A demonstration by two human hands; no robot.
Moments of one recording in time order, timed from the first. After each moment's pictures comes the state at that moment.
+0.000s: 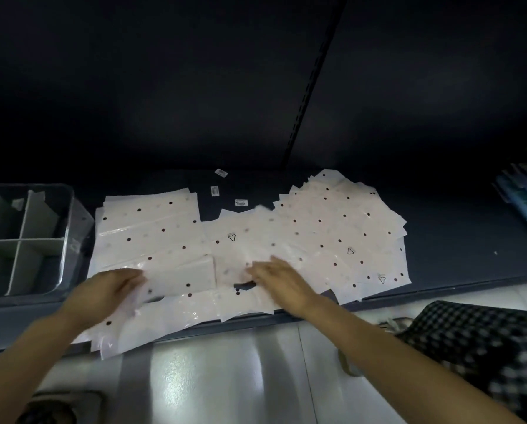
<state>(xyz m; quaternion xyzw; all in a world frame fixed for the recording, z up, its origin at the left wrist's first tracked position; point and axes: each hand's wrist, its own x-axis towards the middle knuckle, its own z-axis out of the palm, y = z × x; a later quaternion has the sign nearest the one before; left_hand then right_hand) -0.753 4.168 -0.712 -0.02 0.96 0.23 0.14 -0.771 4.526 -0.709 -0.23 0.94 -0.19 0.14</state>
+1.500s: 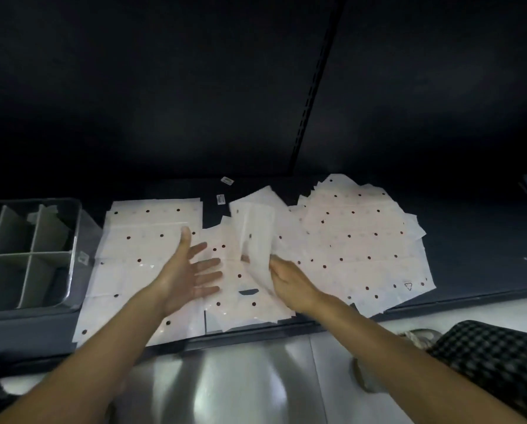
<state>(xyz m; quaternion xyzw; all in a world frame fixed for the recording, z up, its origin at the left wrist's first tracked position) -0.791 4.295 -0.664 -0.23 0.56 0.75 0.27 -0.784 4.519 -0.666 -0.14 0.89 -0.39 0.20</state>
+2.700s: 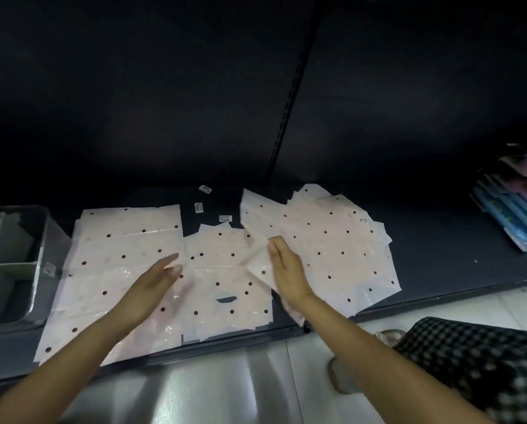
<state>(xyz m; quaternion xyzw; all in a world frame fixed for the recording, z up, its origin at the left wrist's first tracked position) -0.771 4.272 -0.671 -0.08 0.79 0.58 0.19 -0.793 4.535 -0.669 -0.01 0.85 -0.52 0.01</state>
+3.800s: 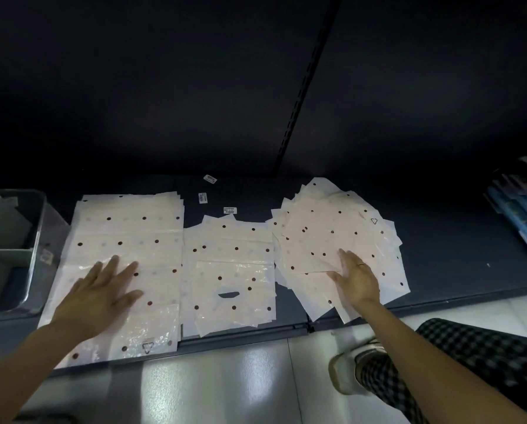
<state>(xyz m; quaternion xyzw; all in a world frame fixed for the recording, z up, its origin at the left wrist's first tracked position) -0.770 4.191 -0.733 0.00 0.97 0.09 0.24 -0.797 4.684 -0.728 0.15 0.98 -0.13 0.09</state>
